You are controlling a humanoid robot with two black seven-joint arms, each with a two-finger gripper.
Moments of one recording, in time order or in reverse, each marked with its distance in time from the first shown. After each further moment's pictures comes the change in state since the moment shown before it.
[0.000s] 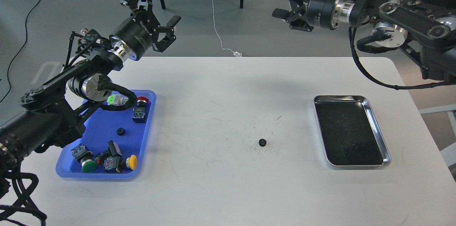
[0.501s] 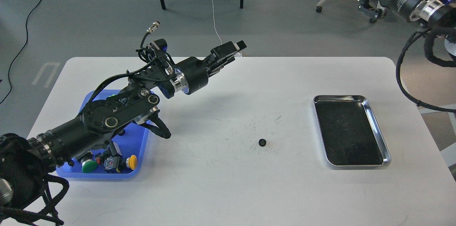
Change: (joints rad) left arm -0.042 -0.178 0.174 -0.012 0.727 0.160 -0.007; right arm -0.268 -0.205 0.530 -0.136 0.401 -0.001 -0.153
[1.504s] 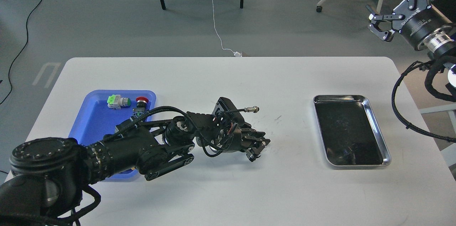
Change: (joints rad) left arm -0.015 -0.261 0.389 0.150 1.184 -0.008 0.010; right arm -0.296 -0.011 0.284 0.027 0.187 0.021 0.013
